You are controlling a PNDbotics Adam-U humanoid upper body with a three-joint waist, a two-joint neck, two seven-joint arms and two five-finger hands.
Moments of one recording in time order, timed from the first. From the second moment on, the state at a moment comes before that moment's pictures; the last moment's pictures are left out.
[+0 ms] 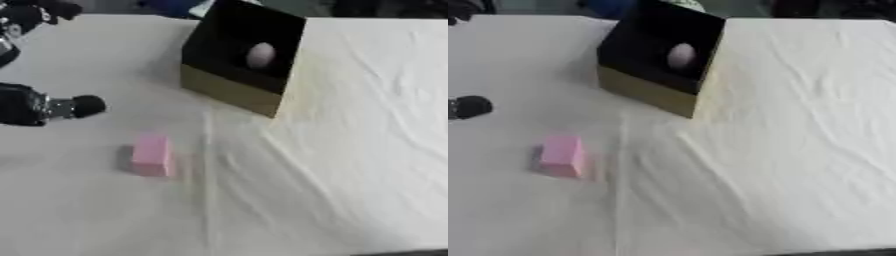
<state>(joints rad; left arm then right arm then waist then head) -0.55 0.90 -0.27 -1.99 -0.64 0.09 -0.35 -0.77 -0.72 0.05 -1.98 0.29 0.18 -0.14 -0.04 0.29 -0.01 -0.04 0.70</state>
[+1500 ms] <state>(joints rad) -0.65 0.80 -0.48 -1.98 -0.73 0.27 -0.76 -0.70 -0.72 0.02 -1.99 0.23 0.16 -0.24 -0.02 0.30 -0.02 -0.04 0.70</state>
